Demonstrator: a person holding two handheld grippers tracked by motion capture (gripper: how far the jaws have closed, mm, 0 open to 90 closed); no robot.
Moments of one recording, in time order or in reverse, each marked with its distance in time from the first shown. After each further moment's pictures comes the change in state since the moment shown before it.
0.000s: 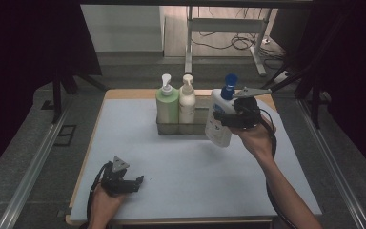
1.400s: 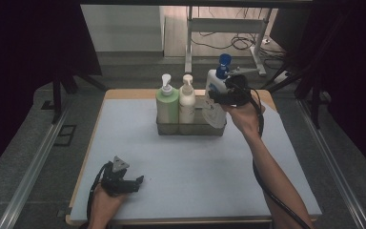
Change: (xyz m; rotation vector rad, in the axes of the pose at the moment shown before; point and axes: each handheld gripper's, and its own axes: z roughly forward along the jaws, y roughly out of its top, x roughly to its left) left arm 0.000 0.000 0.000 0.001 0.001 0.002; right arm -0.026 0.044 0.046 -0.017 -0.083 0.053
